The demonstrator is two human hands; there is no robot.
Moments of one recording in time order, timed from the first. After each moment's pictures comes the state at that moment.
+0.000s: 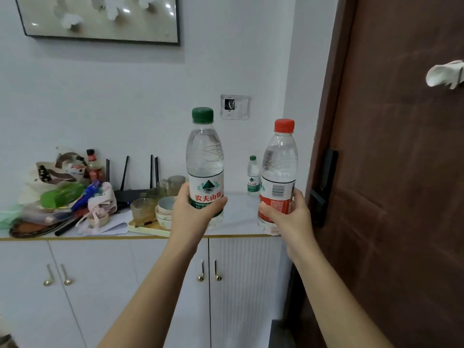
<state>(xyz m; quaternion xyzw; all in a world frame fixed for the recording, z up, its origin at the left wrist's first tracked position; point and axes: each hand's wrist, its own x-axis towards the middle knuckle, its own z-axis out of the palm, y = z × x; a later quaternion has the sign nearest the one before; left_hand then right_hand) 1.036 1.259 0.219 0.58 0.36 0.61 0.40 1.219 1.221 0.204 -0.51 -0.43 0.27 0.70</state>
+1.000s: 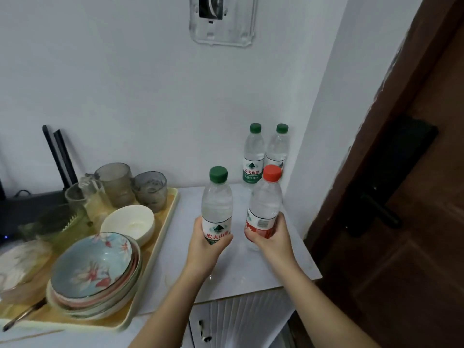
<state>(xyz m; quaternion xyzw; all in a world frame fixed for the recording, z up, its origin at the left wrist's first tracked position) 1.157 1.629 0.028 0.60 0.43 0.44 0.51 1.316 1.578 0.028 -0.65 -0.36 0.28 0.61</state>
